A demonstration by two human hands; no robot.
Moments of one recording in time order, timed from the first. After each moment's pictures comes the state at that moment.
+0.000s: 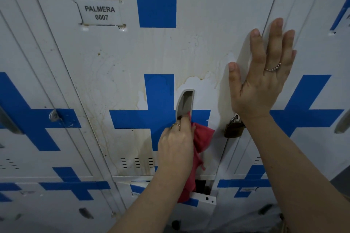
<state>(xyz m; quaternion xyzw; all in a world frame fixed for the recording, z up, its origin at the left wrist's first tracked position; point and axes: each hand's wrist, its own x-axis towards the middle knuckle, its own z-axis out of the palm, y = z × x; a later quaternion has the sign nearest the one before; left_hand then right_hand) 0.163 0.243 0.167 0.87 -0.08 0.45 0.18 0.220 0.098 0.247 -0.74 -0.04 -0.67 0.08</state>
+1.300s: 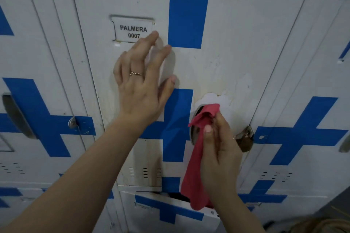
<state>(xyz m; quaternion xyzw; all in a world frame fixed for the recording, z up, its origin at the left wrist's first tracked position) 0.216 0.340 0.262 0.74 -0.19 0.63 0.14 0.132 0.204 0.197 -0.74 -0.07 -0.39 0.54</state>
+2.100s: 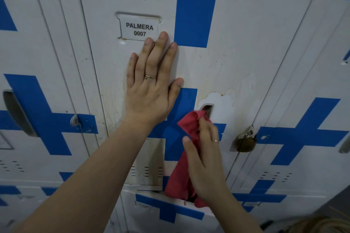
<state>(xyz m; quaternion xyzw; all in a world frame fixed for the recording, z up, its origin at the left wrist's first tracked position) 0.224 0.336 0.253 0.77 -0.14 0.62 0.06 0.136 0.212 0.180 -0.83 -0.08 -0.21 0.51</state>
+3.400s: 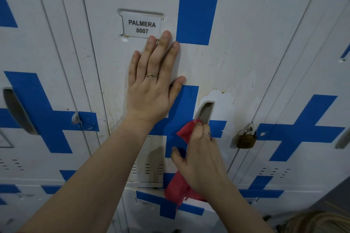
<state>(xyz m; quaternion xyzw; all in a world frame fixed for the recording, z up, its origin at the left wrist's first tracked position) 0.228 0.338 0.251 0.75 -0.15 0.64 0.06 0.141 0.215 0.184 -0.94 -0.10 -0.25 0.20</state>
